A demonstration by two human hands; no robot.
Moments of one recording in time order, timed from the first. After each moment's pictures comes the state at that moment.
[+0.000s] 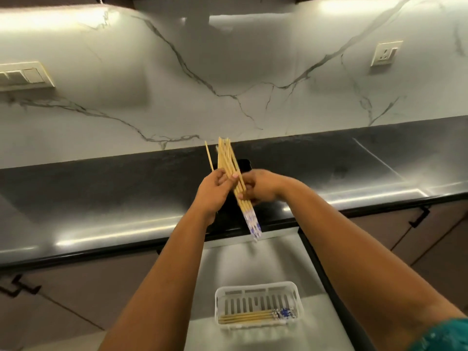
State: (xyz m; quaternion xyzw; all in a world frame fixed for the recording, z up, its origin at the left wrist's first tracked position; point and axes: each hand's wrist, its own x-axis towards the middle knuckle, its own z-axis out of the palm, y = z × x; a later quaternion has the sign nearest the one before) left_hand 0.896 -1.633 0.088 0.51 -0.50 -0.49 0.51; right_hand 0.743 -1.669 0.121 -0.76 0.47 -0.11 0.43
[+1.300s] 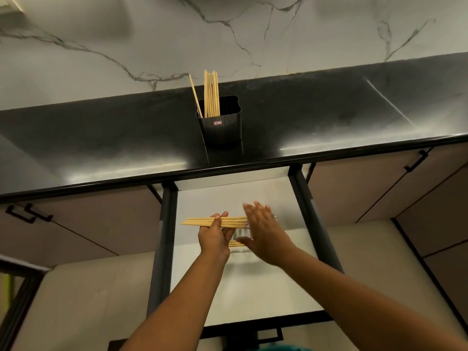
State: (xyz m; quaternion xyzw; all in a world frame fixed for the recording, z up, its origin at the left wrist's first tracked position) left_hand 0.812 -1.487 -0.088 0.54 0.03 -0.58 0.62; right_hand 0.671 -1.500 -0.115 -0.86 0.49 -0.09 0.12
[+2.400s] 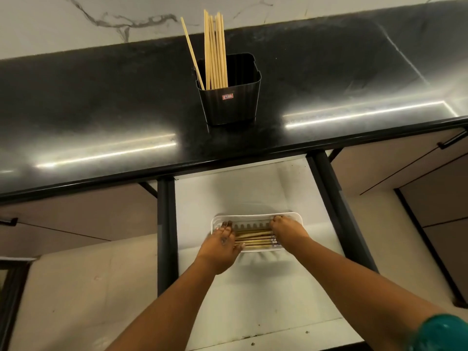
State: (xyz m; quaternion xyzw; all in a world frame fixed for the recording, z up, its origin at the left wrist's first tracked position) left_hand 0.907 -1.531 -0.233 0.58 -0.76 -0.24 -0.15; right_hand 0.685 -1.585 -0.223 -0.80 0.53 0.23 0.14
